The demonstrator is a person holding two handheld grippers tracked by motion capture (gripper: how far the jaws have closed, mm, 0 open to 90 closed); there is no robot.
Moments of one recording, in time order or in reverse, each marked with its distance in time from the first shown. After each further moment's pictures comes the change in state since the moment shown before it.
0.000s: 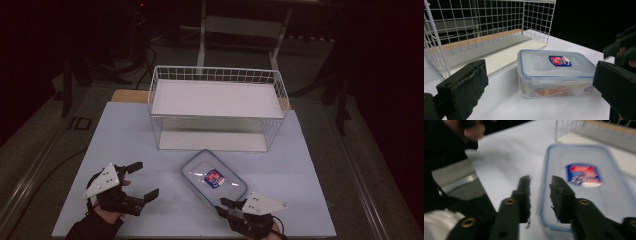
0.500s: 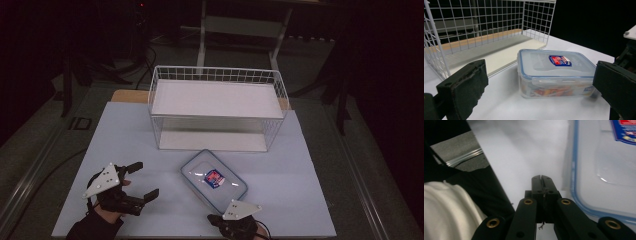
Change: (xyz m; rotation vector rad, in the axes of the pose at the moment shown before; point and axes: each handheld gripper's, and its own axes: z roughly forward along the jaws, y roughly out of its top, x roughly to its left) left arm 0.001 -0.001 0.001 0.003 0.001 -0.001; right arm 0.010 -0.028 0.039 0.200 0.057 -0.016
